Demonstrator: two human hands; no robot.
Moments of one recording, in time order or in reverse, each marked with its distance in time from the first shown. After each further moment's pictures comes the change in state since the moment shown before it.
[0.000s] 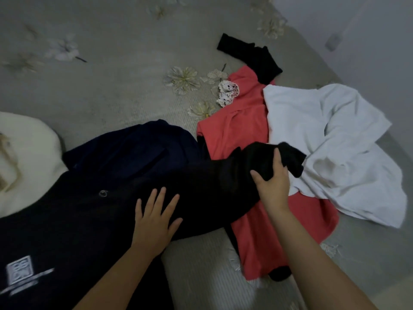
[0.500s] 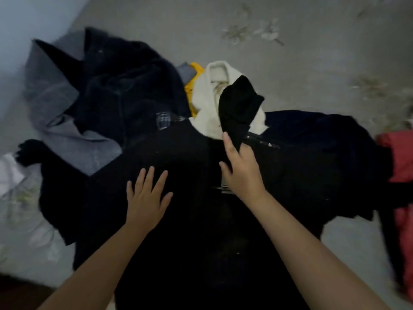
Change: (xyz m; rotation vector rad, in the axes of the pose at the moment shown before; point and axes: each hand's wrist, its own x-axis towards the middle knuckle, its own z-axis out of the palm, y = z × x) left_hand -0.288 -0.303 0.015 -0.229 0.213 -0.655; right_hand -0.304 -0.241 0.242 -0.246 -0.658 -0.949
